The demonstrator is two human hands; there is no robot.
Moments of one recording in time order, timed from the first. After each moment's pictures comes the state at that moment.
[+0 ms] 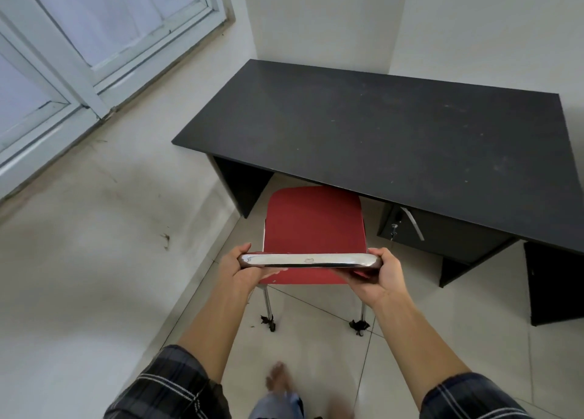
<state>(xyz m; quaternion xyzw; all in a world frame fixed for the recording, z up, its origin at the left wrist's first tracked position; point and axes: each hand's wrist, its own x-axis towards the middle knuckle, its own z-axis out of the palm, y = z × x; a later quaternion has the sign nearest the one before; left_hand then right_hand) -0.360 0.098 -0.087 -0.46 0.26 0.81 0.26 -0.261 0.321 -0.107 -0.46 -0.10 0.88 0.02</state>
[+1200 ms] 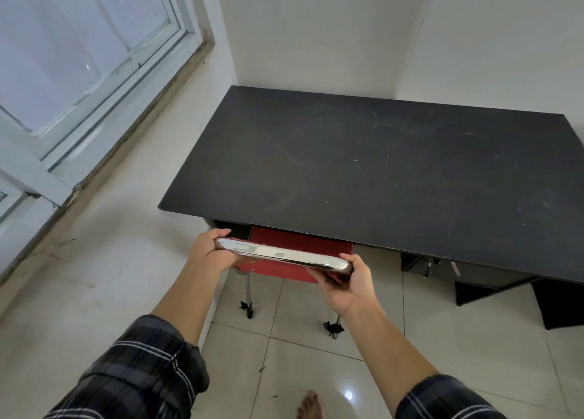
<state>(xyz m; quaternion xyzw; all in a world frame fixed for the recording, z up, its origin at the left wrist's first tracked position) -0.685 0.024 -0.067 -0.38 0.44 0.75 0.32 -0.524 0.201 -0.100 -0.45 -0.02 0.89 0.10</state>
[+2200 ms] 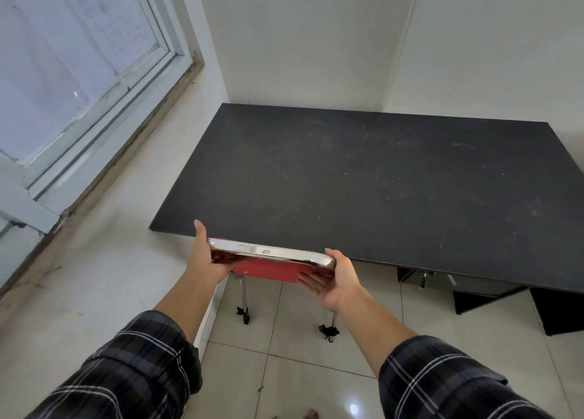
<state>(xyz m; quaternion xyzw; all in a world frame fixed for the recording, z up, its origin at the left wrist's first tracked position) -0.709 0.046 -0.080 -0.33 0.48 0.76 0.27 -0.560 0.229 -0.111 -0.53 -0.17 0.83 -0.02</state>
